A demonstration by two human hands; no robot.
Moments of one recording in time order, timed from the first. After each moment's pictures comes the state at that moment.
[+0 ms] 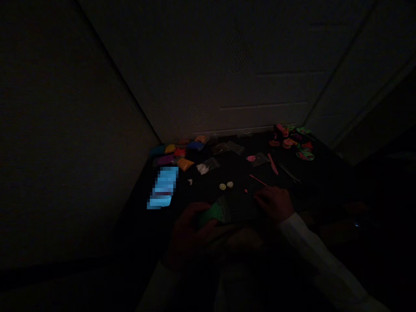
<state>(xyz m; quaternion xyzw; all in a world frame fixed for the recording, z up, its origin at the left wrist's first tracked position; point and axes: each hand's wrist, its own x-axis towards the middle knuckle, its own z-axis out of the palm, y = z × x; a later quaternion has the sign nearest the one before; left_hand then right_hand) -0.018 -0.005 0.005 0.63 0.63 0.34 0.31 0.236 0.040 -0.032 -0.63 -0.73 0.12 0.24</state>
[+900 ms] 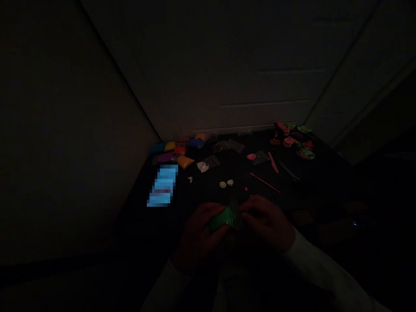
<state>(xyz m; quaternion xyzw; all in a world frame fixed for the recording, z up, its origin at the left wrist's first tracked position) -0.005 -0.010 -0.005 0.76 0.49 0.35 0.25 0.195 -0.005 0.009 -0.48 -0.74 0.30 0.37</state>
